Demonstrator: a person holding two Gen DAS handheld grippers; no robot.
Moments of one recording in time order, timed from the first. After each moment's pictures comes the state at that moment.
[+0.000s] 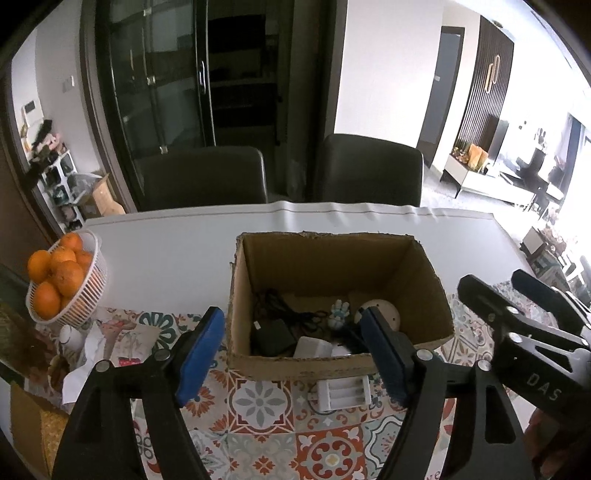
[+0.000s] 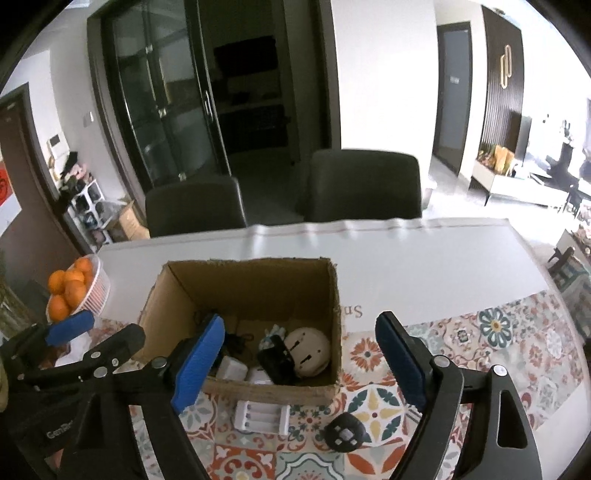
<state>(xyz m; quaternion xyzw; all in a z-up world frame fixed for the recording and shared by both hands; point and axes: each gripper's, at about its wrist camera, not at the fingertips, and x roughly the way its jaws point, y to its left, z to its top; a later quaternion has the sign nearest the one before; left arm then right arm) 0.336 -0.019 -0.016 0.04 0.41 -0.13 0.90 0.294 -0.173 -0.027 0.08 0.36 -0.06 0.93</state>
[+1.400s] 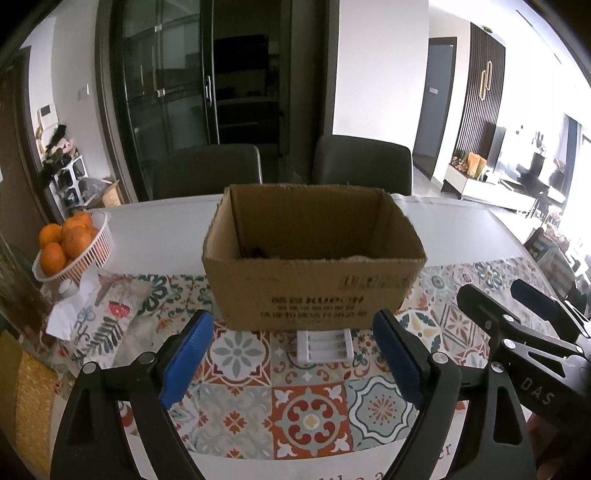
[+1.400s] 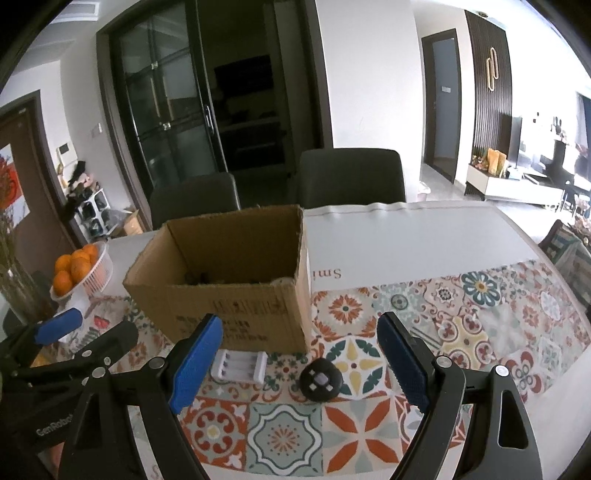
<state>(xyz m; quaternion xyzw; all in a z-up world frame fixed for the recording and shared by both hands) 0.237 -0.032 -0.068 0.03 0.37 -0.11 0.92 0.198 -0.194 -0.079 0.09 0.33 -0.05 0.94</state>
